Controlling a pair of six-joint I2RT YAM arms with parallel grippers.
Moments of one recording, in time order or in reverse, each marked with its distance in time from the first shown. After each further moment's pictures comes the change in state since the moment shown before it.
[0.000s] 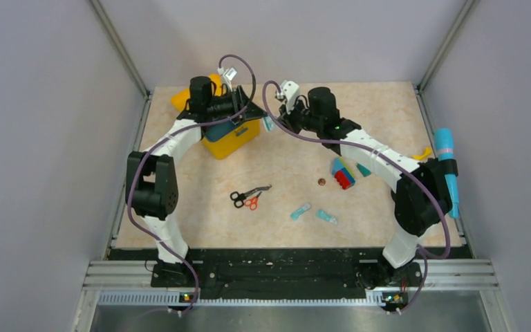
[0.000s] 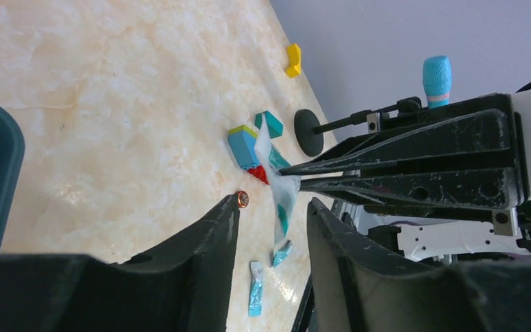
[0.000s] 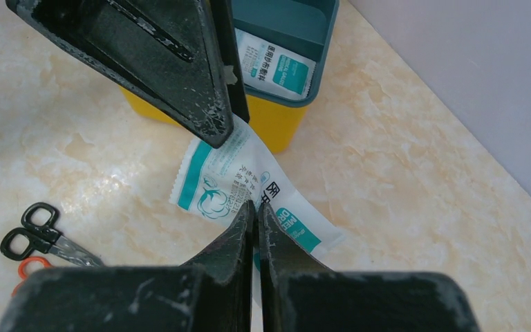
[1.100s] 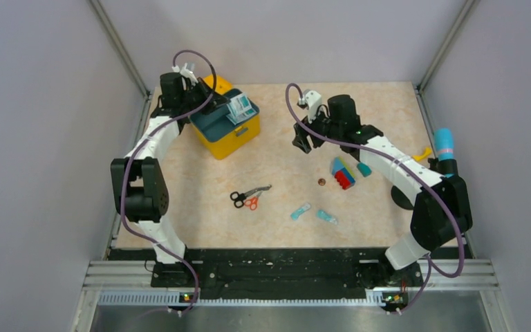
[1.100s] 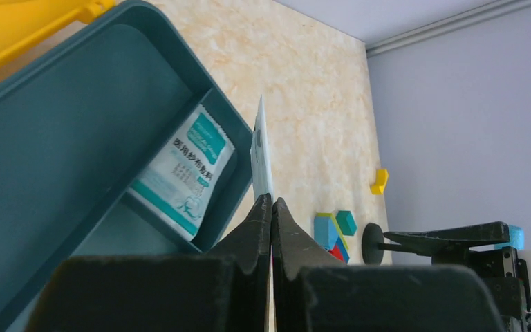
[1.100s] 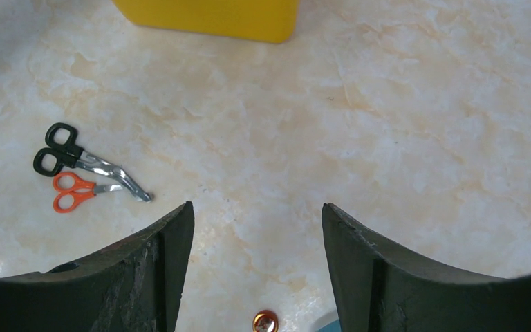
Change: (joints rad) left arm 0.163 -0.042 0.044 -0.154 -0.351 -0.040; right arm -0.097 -0.151 -0.135 -0.206 -0.024 0.067
